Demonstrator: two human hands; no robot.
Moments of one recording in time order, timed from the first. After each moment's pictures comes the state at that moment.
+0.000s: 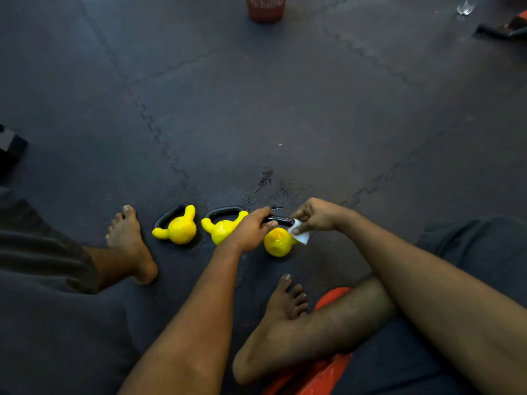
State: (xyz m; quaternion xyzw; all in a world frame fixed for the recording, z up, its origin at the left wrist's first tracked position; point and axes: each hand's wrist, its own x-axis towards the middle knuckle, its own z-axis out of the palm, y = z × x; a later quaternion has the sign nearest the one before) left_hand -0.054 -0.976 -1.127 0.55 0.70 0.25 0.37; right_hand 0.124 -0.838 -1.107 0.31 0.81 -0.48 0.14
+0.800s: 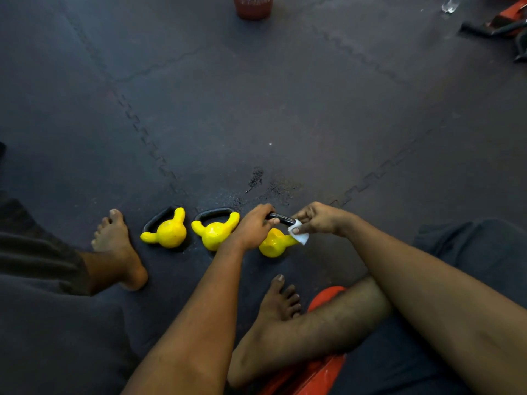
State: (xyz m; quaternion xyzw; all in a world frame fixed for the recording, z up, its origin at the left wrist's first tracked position) left_hand -0.037 -0.952 -1.135 0.57 0.71 0.23 0.35; right_hand 0.148 -0.834 -1.123 0.37 0.70 -0.60 0.10
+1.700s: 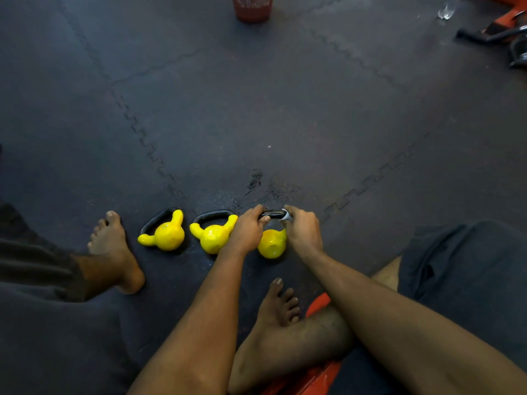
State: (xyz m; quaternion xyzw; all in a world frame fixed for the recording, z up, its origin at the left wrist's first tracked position) left_hand -0.040 -0.955 -1.141 0.51 0.77 0.25 0.30; right_hand 0.103 -0.896 -1.141 0.58 0.74 -0.30 -0.15
